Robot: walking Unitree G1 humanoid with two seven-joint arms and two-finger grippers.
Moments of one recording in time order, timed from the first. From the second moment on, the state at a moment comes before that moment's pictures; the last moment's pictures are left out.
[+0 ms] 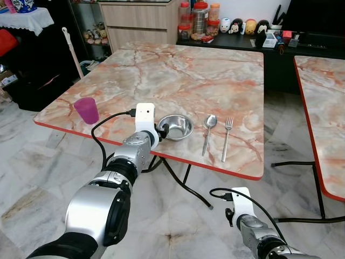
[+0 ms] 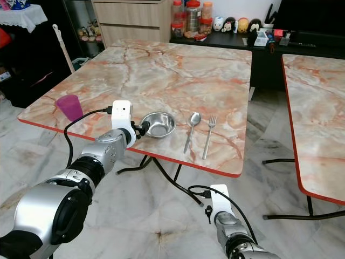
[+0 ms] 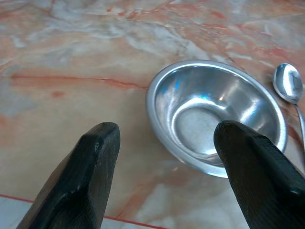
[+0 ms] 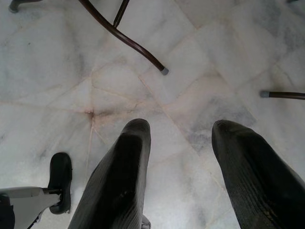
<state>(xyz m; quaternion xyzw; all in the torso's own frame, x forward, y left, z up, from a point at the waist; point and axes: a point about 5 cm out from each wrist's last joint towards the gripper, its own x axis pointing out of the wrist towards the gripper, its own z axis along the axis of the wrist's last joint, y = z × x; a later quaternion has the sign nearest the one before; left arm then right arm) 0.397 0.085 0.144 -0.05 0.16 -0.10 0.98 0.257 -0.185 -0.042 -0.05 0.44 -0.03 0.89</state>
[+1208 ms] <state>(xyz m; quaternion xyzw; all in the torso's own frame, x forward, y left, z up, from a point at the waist) 0.400 0.099 0.168 -0.08 0.01 -0.08 0.99 0.256 -0.180 -0.044 -0.04 0.44 -0.05 0.90</state>
